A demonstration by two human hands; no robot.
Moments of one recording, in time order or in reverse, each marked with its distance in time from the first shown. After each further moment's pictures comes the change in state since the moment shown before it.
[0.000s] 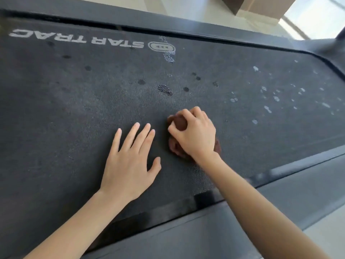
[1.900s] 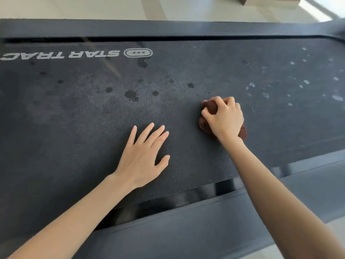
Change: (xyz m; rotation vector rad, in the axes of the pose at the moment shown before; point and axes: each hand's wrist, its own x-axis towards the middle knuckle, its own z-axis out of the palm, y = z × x) left_hand 0.068 0.103 0.019 0.032 -0.151 0.094; right_hand 0.061 0.183 -0.031 -0.081 0.027 0.226
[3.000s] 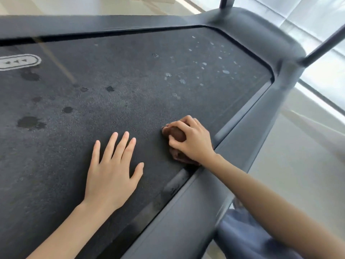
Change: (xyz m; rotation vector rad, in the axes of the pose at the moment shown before) left_hand 0.038 0.028 0.020 -0.036 0.055 0.271; right_hand -0.088 0.050 -0.055 -0.047 -0.007 0.005
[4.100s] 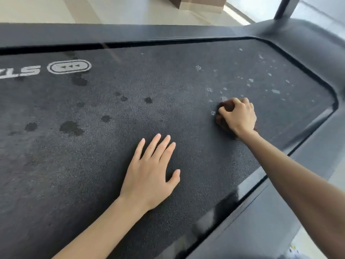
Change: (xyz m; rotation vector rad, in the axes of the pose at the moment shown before) left_hand 0.049 0.000 0.001 -0.049 -0.062 -0.022; right_hand 0.150 0.070 0.029 -0.120 0.012 0.397
